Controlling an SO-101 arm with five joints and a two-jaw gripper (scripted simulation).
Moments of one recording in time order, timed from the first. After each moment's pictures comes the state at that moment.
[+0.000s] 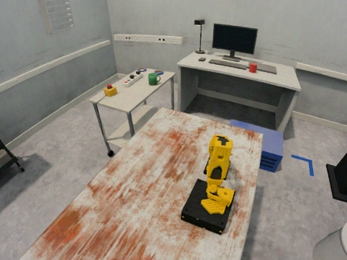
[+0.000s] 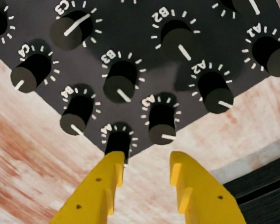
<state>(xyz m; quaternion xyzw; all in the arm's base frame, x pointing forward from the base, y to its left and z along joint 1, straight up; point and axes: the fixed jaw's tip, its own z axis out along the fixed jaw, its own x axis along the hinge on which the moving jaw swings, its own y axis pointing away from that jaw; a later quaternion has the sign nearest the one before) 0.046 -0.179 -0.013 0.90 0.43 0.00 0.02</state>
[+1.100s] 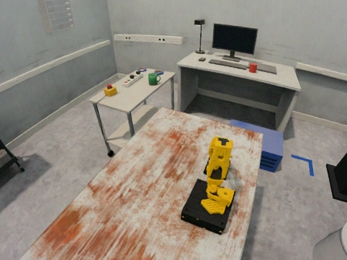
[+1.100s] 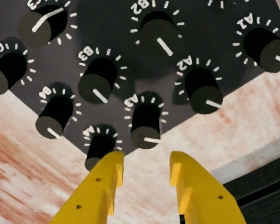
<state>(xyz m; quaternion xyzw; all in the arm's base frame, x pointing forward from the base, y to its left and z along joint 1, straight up) 0.043 -0.172 -0.020 0.90 0.43 0.00 0.01</state>
